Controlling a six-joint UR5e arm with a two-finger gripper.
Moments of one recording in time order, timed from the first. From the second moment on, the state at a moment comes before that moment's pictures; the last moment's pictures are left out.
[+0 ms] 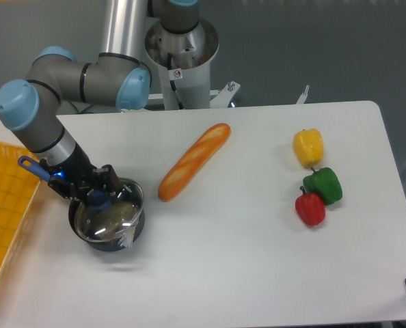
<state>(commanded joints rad) 1.88 -1.93 -1.70 -0.92 1.90 -0.12</state>
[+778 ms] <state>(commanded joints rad) 1.88 -1.94 -1.70 -0.93 1.91 -0.12</state>
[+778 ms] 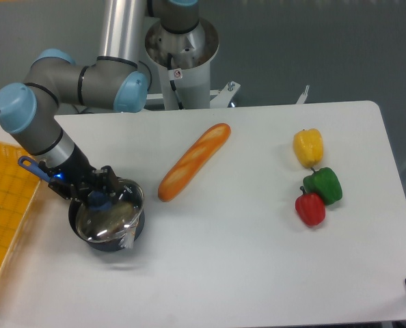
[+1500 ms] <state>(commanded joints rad) 1.88 -1.95 -1.70 -0.93 1.93 -0.12</state>
